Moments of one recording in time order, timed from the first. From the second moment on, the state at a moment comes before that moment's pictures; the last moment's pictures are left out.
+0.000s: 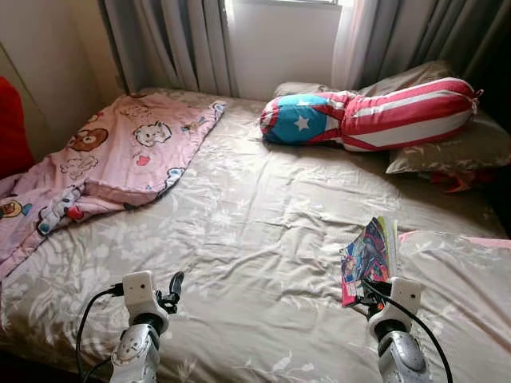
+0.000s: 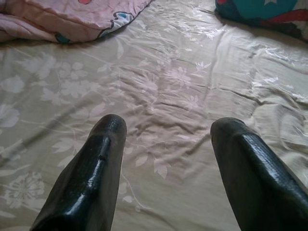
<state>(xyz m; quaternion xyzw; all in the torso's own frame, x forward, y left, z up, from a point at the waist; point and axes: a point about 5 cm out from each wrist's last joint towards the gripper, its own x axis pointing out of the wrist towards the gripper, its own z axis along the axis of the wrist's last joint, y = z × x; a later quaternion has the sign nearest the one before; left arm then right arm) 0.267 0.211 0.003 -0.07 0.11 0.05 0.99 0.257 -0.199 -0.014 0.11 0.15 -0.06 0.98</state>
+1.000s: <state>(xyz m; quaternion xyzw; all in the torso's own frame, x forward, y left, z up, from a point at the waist) 0.269 0.211 0.007 -0.07 0.10 0.04 0.99 0.257 -0.201 -0.016 0.09 0.16 -0.07 0.98</state>
